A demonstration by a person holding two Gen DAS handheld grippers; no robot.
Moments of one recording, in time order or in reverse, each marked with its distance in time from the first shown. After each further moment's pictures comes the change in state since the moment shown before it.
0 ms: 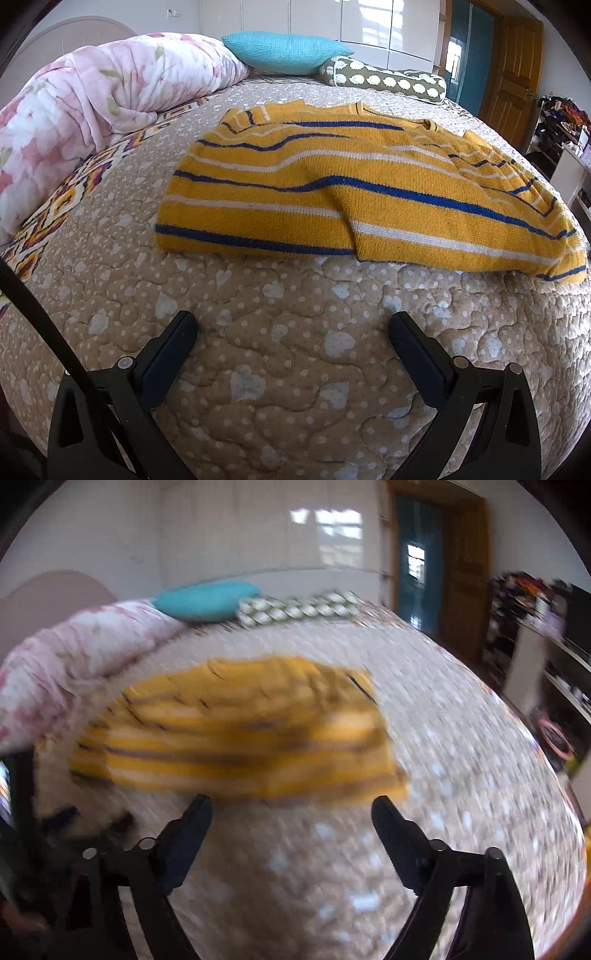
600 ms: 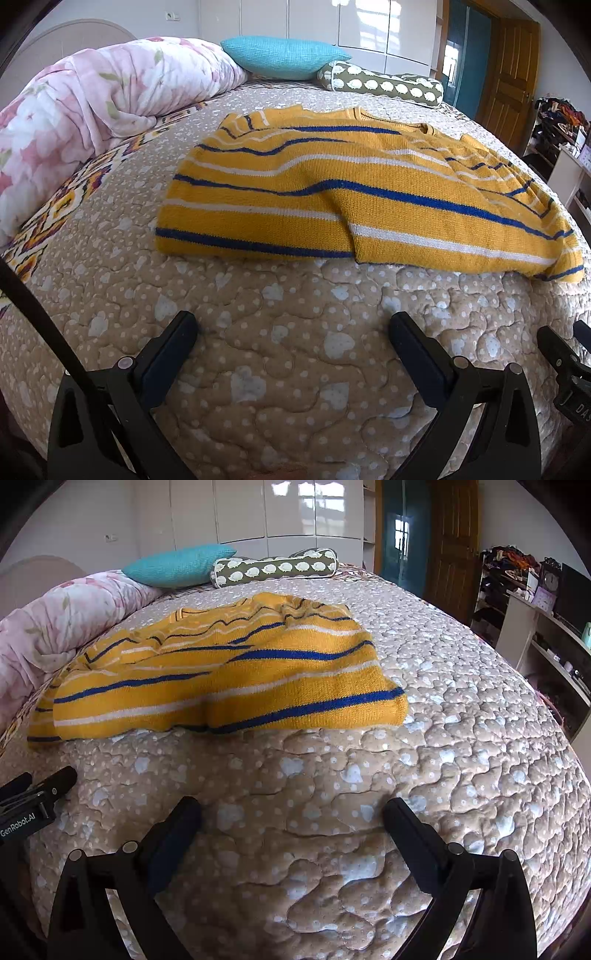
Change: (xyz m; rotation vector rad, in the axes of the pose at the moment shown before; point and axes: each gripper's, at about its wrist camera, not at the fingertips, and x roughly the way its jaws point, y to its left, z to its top) left arm -0.001 -0.002 -0.001 0.003 -0.022 -0.007; right arm 0.039 -0.022 -0.061 0.049 0.118 -0.131
